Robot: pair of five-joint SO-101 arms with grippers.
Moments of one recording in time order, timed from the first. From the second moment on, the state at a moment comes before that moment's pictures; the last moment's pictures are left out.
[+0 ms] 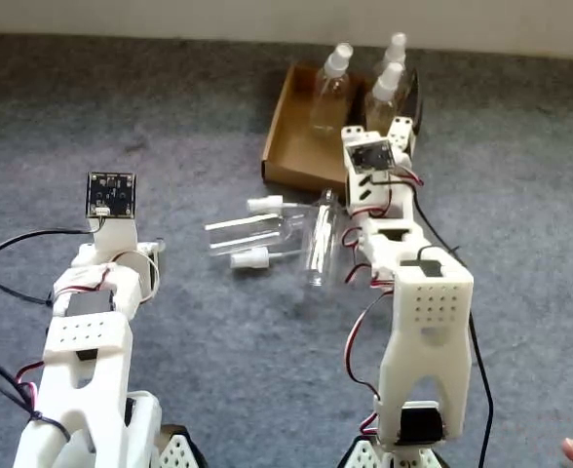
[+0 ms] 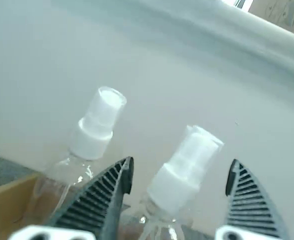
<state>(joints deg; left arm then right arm) -14.4 -42.5 71.5 26.8 -2.4 -7.1 43.3 11.2 -67.4 23.0</state>
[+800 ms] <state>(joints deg) -14.4 -42.5 71.5 26.8 -2.4 -7.1 6.8 22.2 -44.8 17.7</state>
